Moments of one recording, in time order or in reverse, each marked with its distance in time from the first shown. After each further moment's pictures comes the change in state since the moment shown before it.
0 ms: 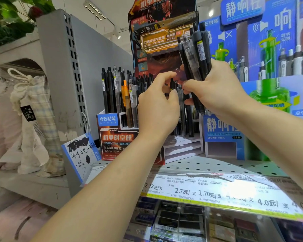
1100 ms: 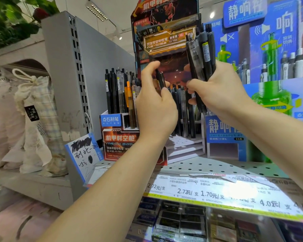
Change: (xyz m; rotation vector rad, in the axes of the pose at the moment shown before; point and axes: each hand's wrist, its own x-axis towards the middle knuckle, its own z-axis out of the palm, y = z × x) left_hand -0.002 -0.002 -0.003 -0.247 0.145 -0.039; right_hand 0.001 0.002 0.001 0.020 0.044 0.004
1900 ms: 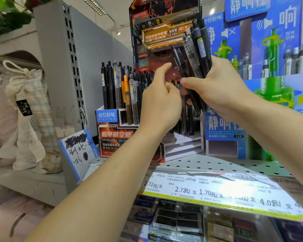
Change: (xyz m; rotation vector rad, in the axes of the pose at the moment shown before) left_hand 0.009 -0.005 0.009 0.070 -0.228 -0.089; right_hand 0.002 0.003 -0.002 -0.056 -0.098 -0.031
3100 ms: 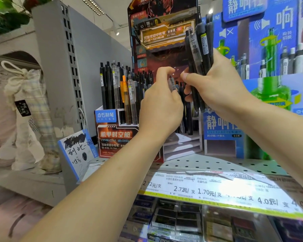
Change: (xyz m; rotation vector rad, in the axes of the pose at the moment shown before) left_hand -0.011 0.007 -0.002 0.261 -0.022 0.082; right_hand -0.003 -0.005 0.001 0.063 0.034 -0.028
